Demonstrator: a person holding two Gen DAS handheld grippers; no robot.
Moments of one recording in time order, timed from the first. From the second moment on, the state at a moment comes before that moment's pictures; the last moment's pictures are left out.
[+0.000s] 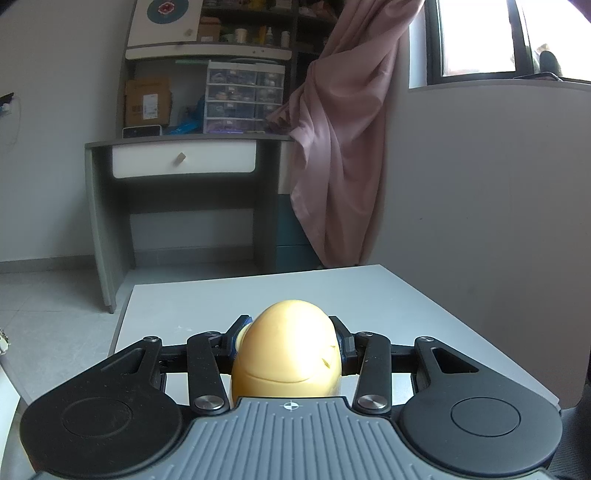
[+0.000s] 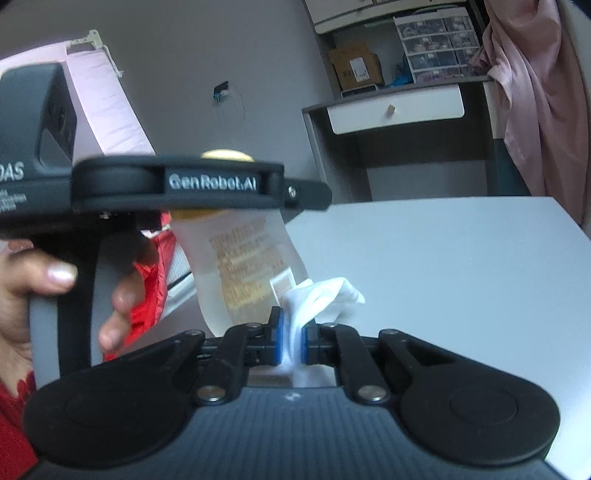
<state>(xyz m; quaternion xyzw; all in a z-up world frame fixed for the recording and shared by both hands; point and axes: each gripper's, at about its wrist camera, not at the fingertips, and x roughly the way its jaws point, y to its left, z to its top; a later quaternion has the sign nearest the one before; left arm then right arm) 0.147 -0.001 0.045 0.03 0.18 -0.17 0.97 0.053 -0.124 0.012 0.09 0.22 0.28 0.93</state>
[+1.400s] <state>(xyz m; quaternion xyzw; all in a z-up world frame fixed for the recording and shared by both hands) 0.148 0.003 0.045 0.03 0.19 -0.17 0.97 0.057 -0.125 0.015 0.08 0.22 0.27 0.93</state>
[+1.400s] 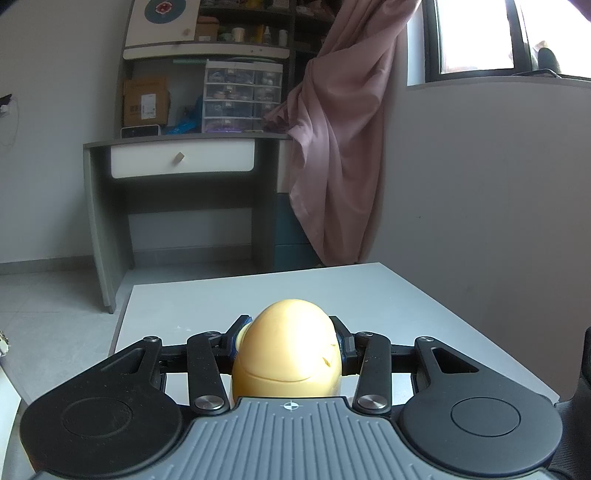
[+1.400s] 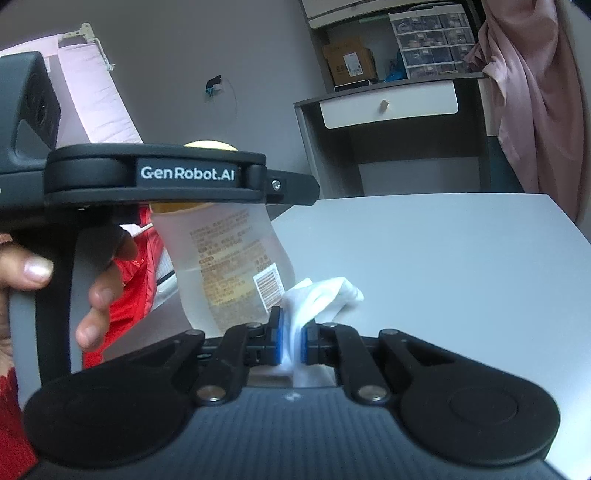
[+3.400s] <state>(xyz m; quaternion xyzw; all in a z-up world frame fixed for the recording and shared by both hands) 0.162 0.004 0.051 0.03 0.19 -0.18 0.96 0.027 -0.113 0.033 0.07 0.19 0.32 0.92</state>
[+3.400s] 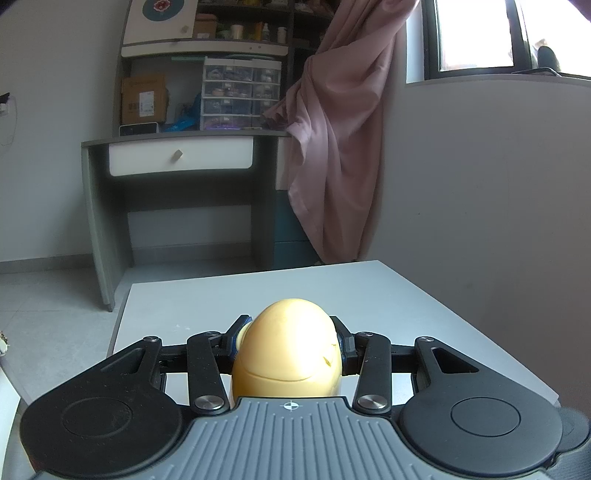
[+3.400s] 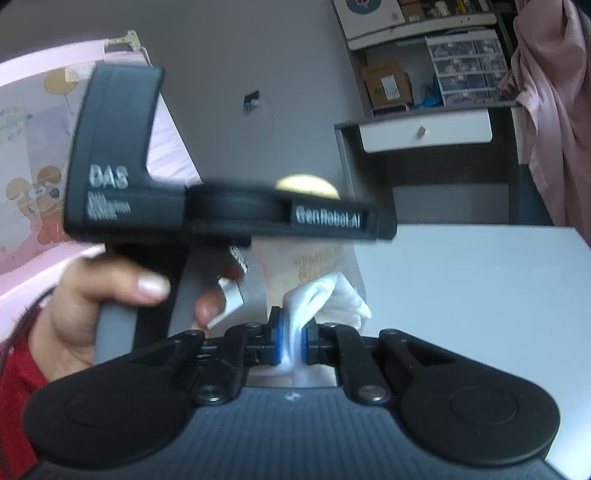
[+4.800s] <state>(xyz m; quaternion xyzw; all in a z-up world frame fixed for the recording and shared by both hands) 0.138 0.059 0.038 0.05 0.12 -0.39 0.91 0.005 -0.113 0.018 0.07 0.23 0.31 0.92</state>
